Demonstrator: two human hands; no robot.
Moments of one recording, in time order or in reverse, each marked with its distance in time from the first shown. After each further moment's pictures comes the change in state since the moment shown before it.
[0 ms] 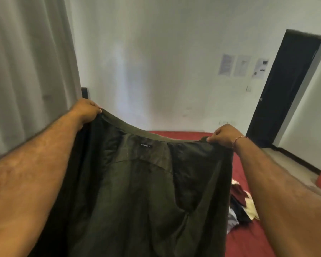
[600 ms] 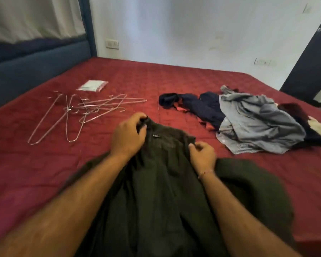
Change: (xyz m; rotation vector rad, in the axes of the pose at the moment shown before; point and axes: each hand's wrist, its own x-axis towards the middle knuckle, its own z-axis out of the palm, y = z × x) left_hand -0.194 -0.535 0.393 0.116 0.120 0.471; right_hand -0.045 0.302 0.642 0.412 0.254 0.059
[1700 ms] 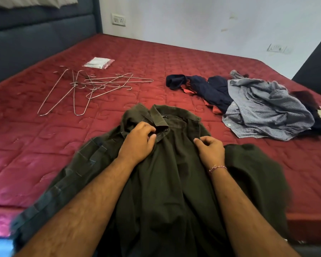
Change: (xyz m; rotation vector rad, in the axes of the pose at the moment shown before) left_hand -0.079 -0.021 0.025 0.050 -0.223 0.021; right_hand -0.024 0.041 -0.010 0.073 -0.063 0.006
